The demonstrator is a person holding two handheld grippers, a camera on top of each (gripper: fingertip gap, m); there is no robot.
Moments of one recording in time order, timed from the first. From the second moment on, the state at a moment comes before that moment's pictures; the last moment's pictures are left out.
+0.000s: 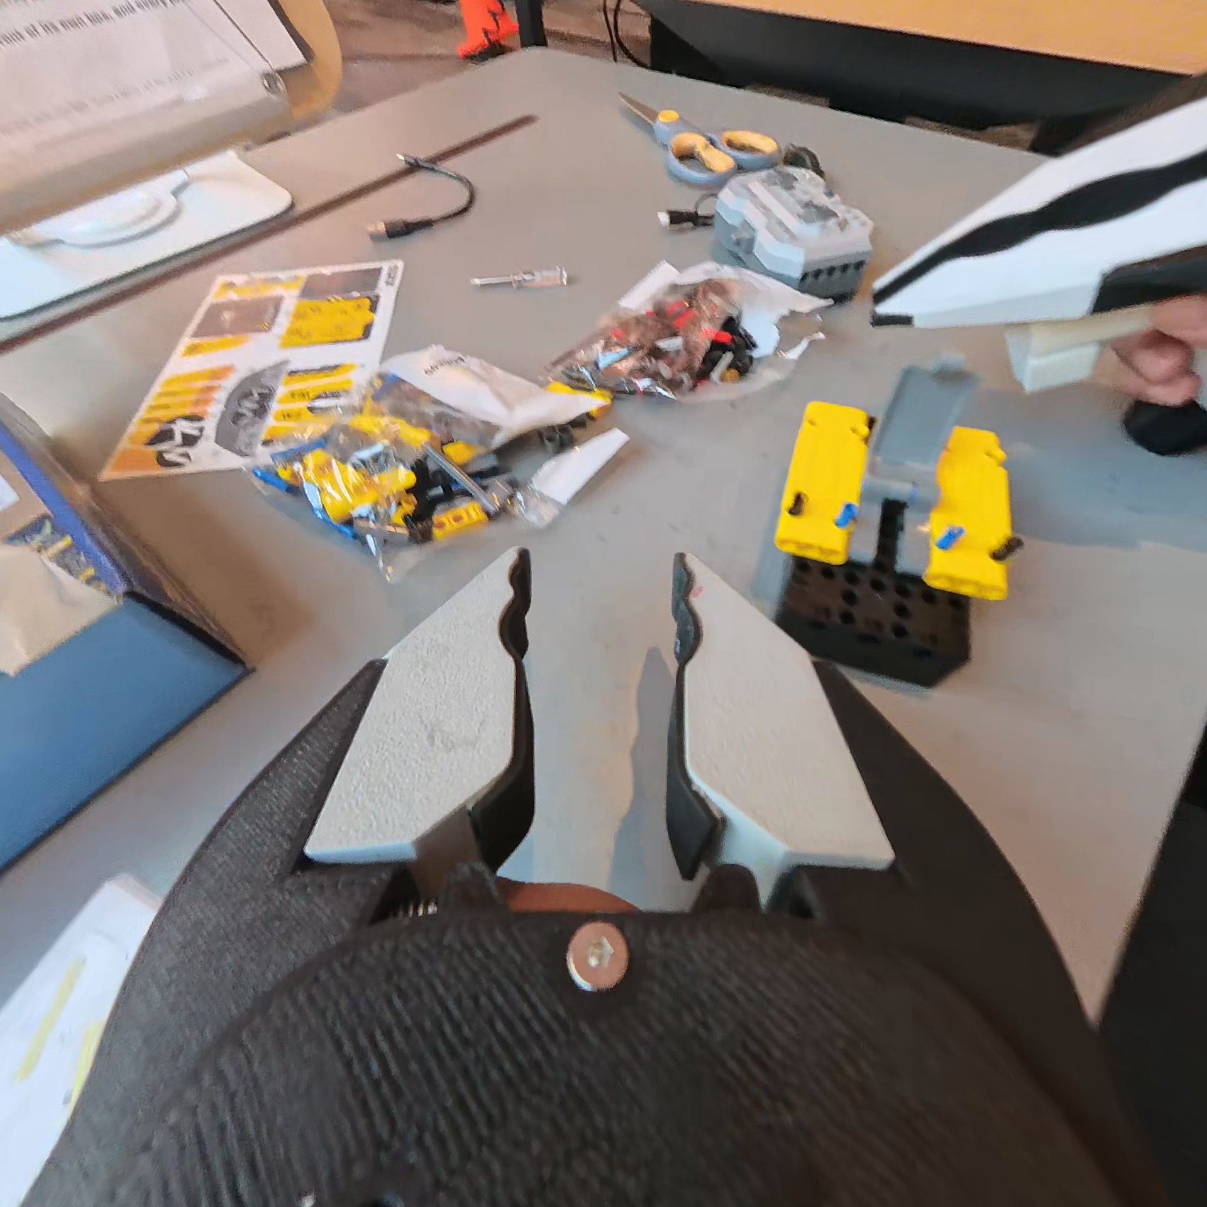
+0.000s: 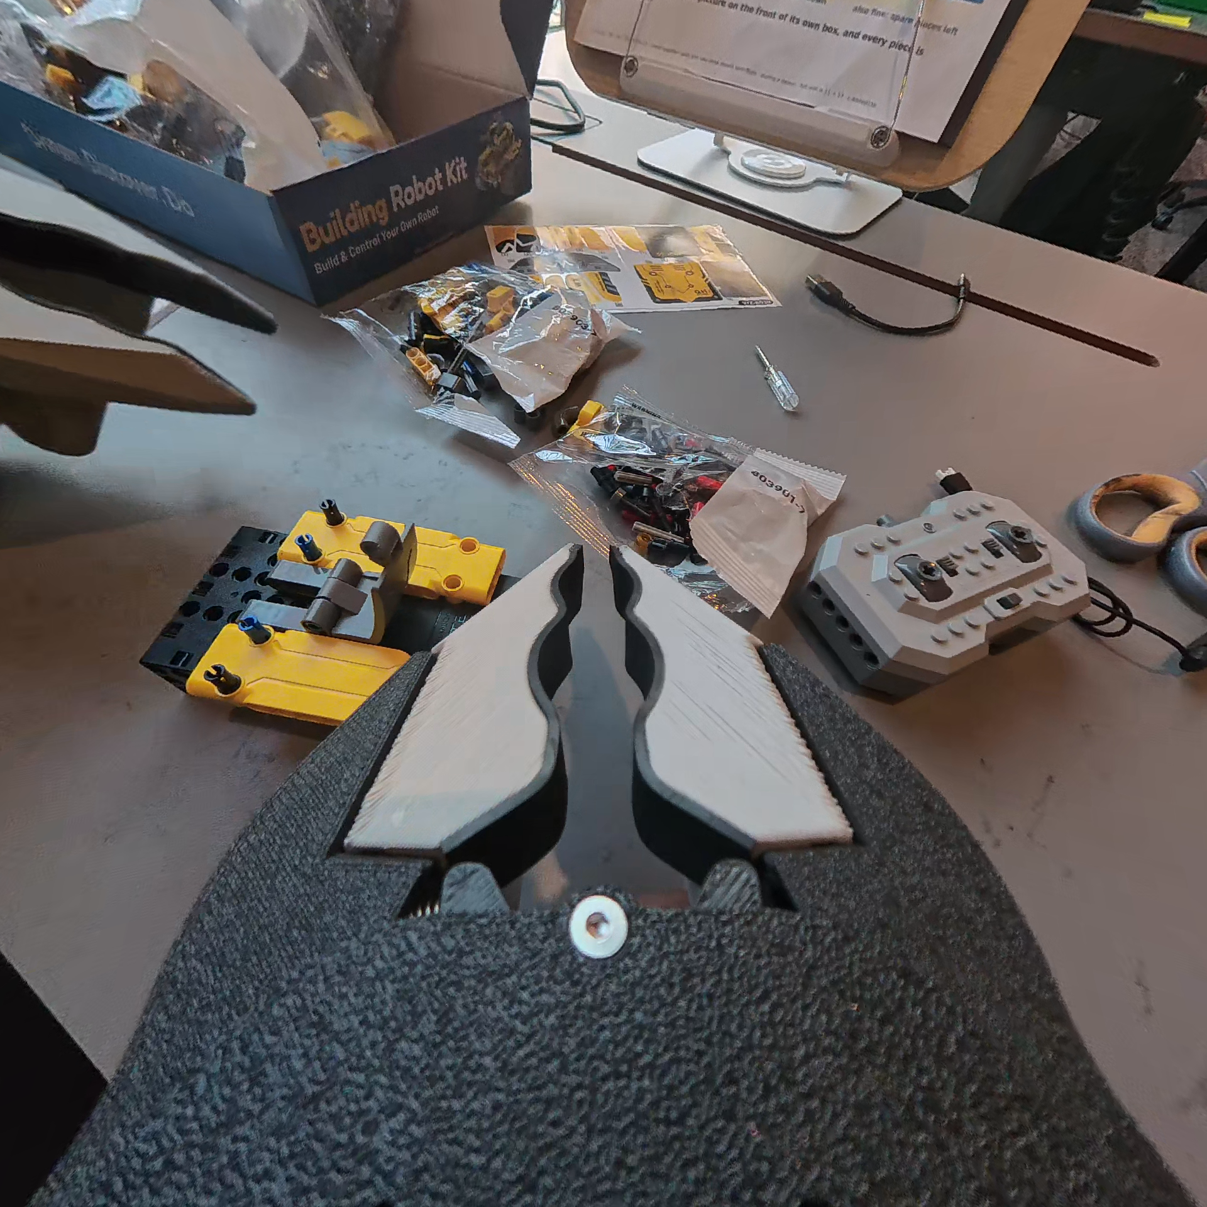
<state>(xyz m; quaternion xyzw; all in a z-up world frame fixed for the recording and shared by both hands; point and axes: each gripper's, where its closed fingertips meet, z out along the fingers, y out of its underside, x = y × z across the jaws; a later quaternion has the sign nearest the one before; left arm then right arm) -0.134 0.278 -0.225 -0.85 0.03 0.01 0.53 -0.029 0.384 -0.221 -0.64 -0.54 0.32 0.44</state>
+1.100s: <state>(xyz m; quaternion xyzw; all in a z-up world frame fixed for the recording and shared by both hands) -0.155 0.324 -0.197 -0.79 0.02 0.00 0.61 -0.036 0.384 -0.223 -0.63 -0.55 0.31 0.44</state>
